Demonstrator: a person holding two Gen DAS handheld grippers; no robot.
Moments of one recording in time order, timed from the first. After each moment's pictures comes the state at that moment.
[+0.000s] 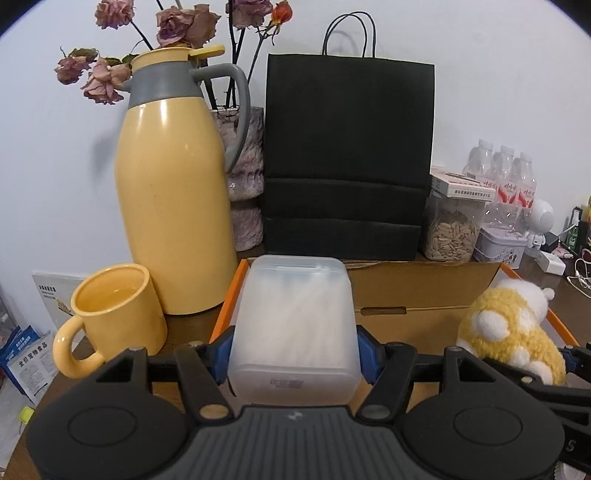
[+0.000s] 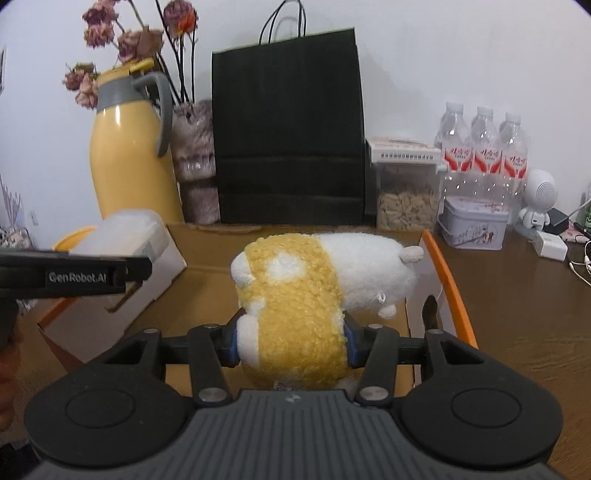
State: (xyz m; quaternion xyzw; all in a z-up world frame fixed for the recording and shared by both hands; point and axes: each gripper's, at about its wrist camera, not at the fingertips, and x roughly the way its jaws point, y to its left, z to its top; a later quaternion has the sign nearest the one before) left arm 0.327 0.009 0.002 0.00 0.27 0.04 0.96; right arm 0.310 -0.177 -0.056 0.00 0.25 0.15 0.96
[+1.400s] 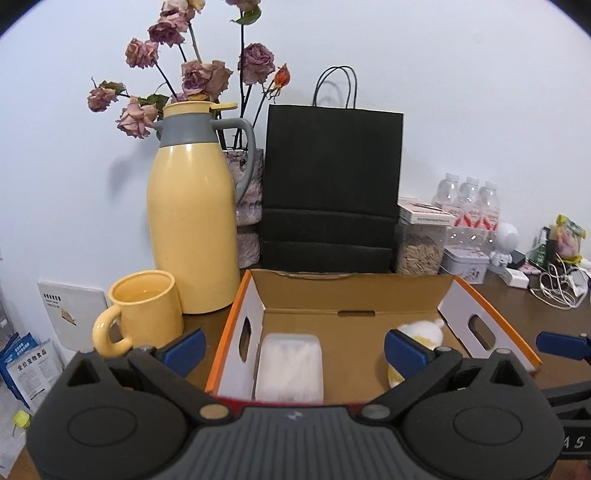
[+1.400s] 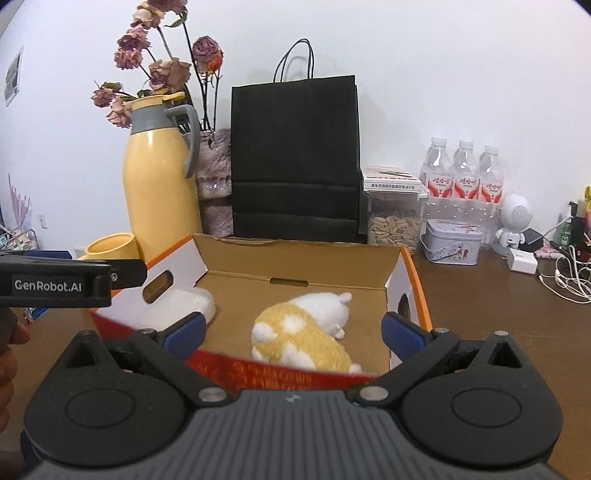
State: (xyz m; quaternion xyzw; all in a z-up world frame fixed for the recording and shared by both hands) left arm 0.226 0.005 0.029 -0.01 0.22 0.02 0.98; right arm 0.229 -0.190 -0.026 -0.01 0.21 0.14 0.97
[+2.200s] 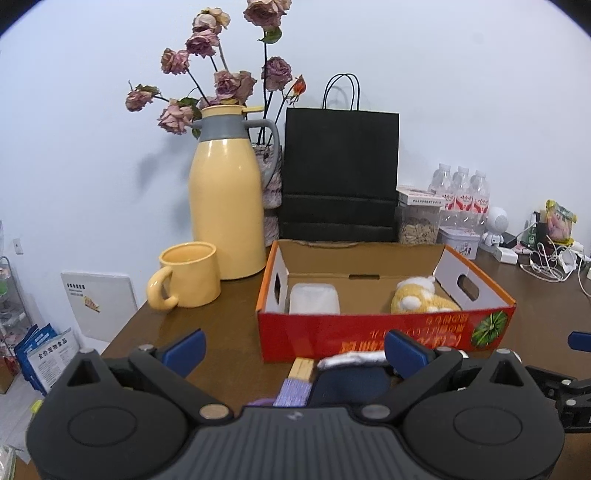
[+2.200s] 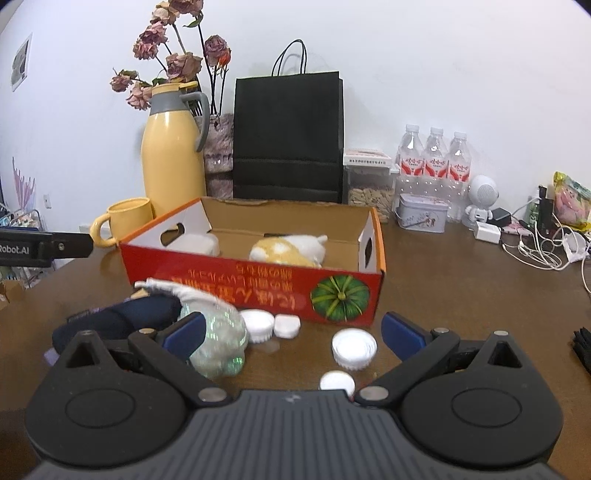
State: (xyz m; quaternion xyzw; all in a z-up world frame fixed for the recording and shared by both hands) left arm 0.124 0.021 0.021 0.00 0.22 0.04 0.97; right arm 0.132 -0.226 -0.042 -0.03 0.23 0.13 0.96
